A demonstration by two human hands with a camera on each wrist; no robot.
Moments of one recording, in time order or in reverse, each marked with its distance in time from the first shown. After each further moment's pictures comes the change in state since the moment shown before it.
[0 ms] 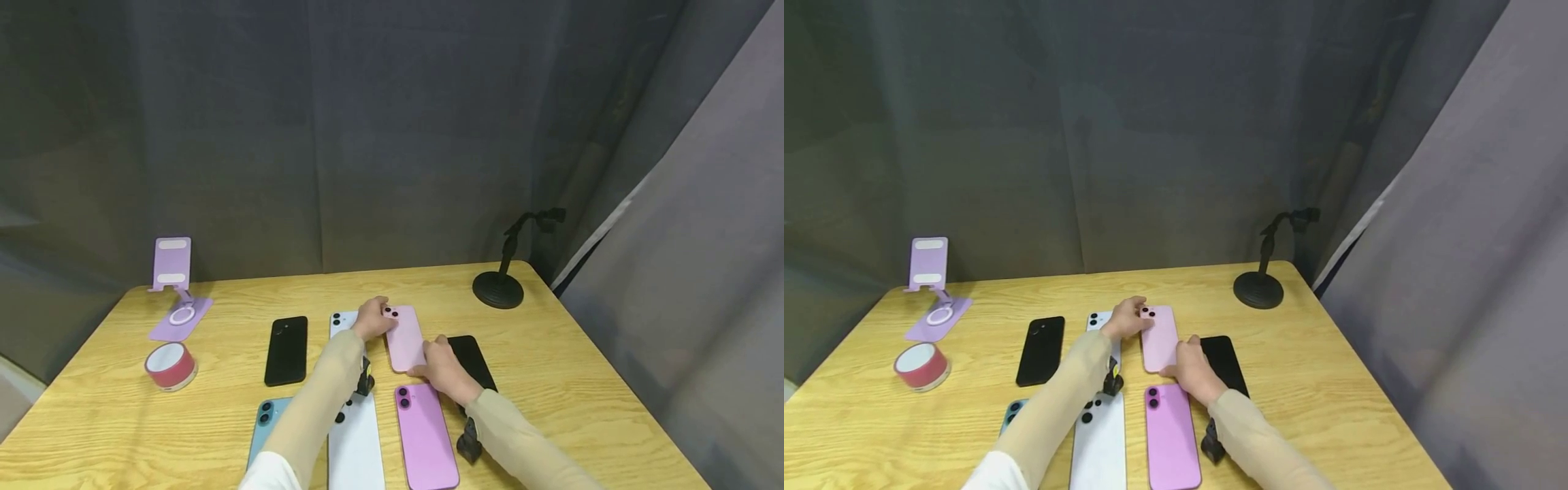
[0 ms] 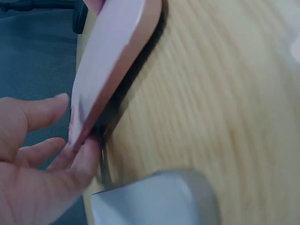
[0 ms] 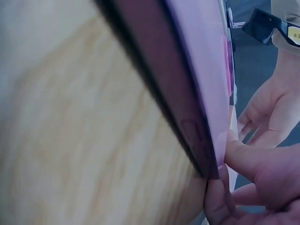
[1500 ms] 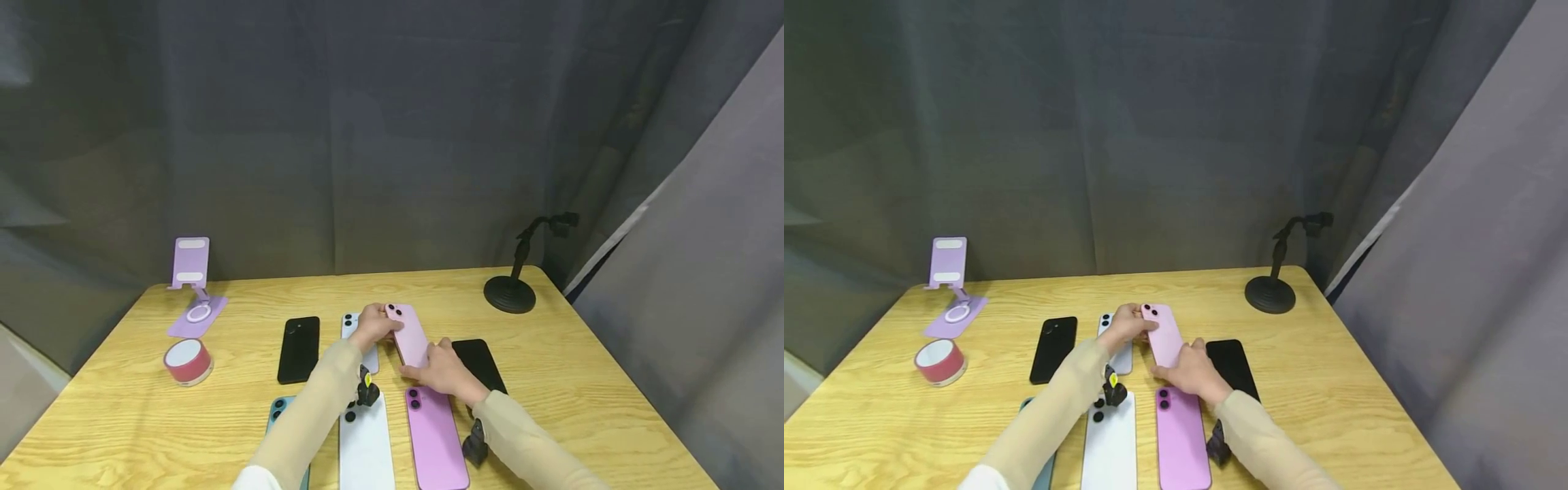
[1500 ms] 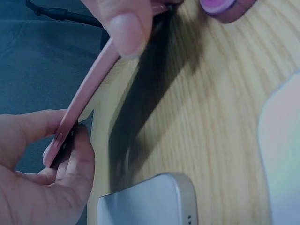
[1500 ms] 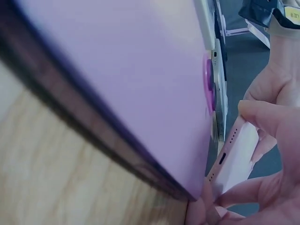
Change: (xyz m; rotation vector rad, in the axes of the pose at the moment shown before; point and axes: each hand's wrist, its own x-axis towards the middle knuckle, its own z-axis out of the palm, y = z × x) left_hand -0.019 0.001 -0.007 -0.388 0.078 -0.253; right_hand -0.002 -0.013 -0.003 0.089 -0.058 -0.005
